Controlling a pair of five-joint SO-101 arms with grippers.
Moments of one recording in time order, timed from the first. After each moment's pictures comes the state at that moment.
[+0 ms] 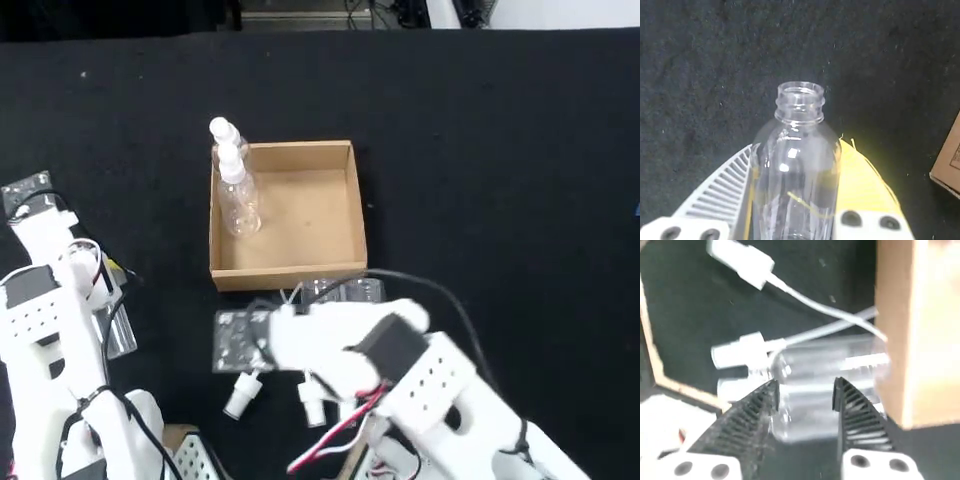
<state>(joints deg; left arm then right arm) -31.6 -41.1 54.1 59.6 -4.3 -48.3 -53.5 51.4 85.4 41.9</state>
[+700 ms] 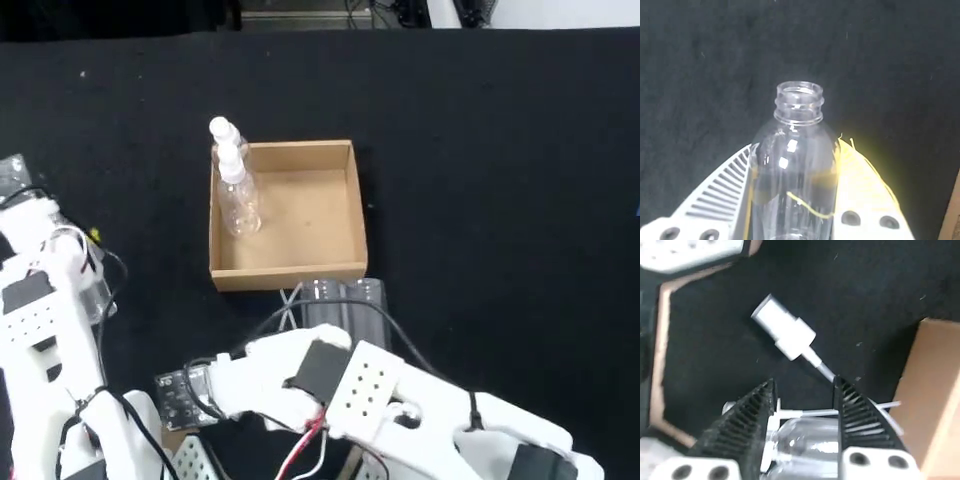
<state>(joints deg) -33.8 -41.2 55.3 41.7 -4.1 -63.6 -40.9 54.7 67.9 41.1</state>
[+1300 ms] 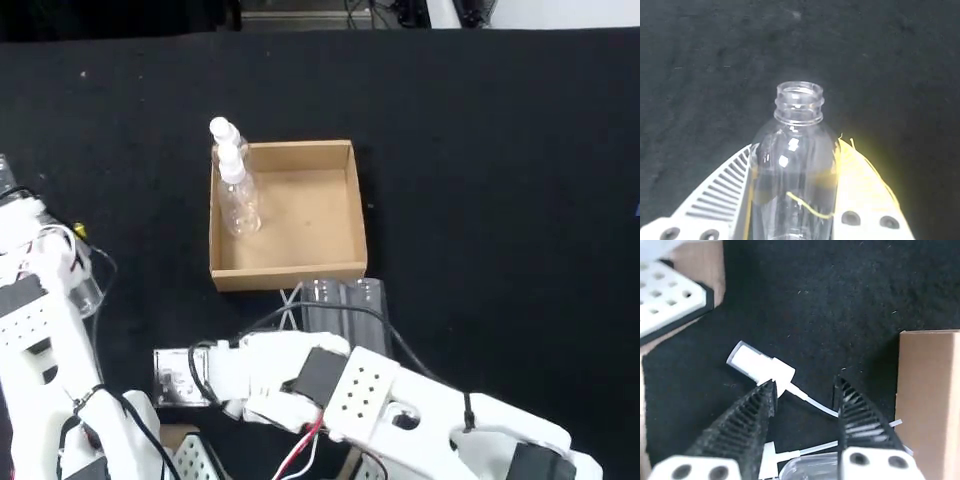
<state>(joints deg) -37.6 -41.2 55.9 38.2 -4.2 -63.9 -40.9 62.2 53.6 30.5</state>
